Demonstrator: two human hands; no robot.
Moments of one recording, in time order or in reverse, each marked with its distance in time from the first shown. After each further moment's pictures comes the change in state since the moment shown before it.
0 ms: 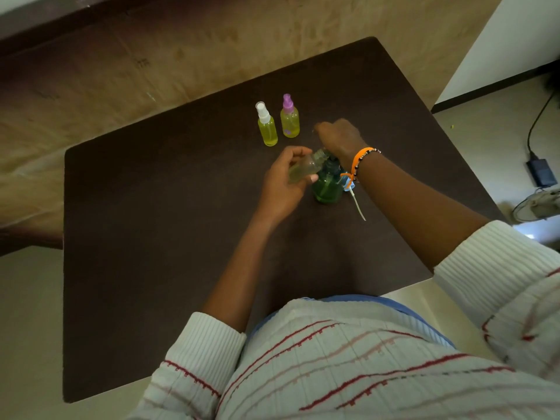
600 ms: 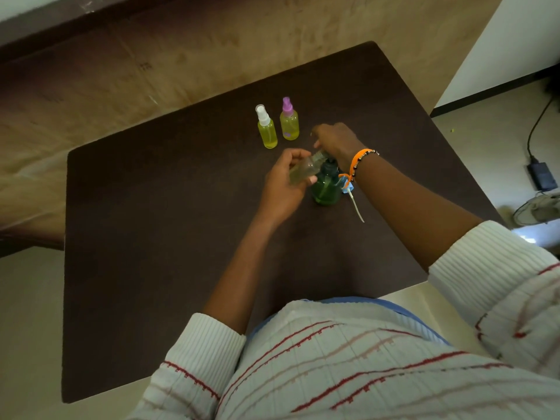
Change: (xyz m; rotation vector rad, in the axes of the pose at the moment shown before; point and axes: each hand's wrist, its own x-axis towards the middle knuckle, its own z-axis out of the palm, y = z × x) left_hand -0.001 0.001 0.003 -0.001 0.009 -0.007; right_hand 0.001 0.000 0.001 0.079 -0.067 0.022
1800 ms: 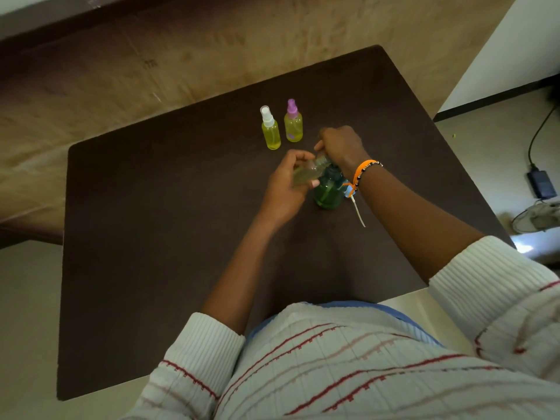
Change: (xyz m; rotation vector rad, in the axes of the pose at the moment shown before) left_hand 0.002 0.005 -0.001 0.008 -0.032 -0.010; right_hand 0.007 0.005 0.001 0.008 0.051 -0.040
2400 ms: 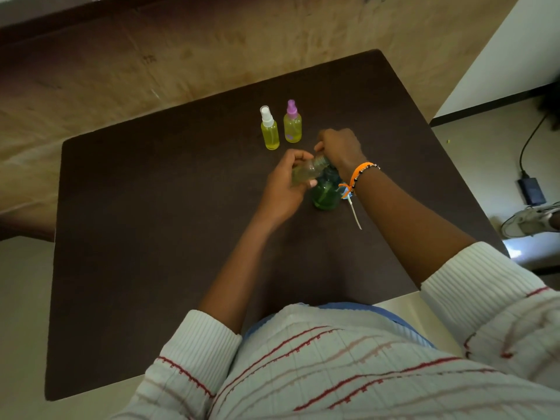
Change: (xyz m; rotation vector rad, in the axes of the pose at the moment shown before) left_hand 0.001 -0.003 0.001 0.009 0.015 0.014; right_hand 0.001 0.002 0.002 0.081 0.017 0.034
